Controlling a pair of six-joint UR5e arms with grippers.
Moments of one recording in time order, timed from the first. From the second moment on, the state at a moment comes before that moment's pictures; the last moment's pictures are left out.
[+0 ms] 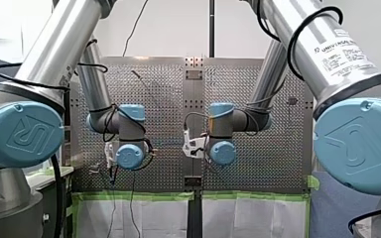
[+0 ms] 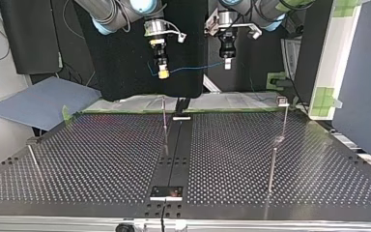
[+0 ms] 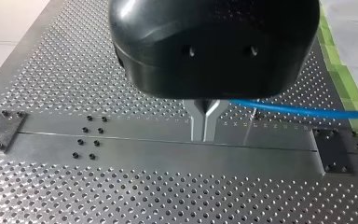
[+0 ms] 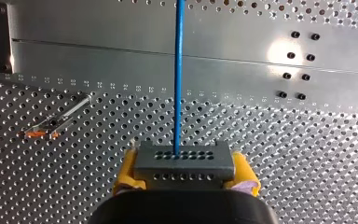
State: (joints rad) left arm -0.55 -1.99 -2.39 -1.89 -2.15 -1.63; right arm 2.37 -1.00 2.02 -1.04 1.83 1.47
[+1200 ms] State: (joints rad) left arm -0.55 -1.99 -2.39 -1.89 -2.15 -1.62; right arm 2.40 -0.97 2.01 -1.02 1.83 1.48
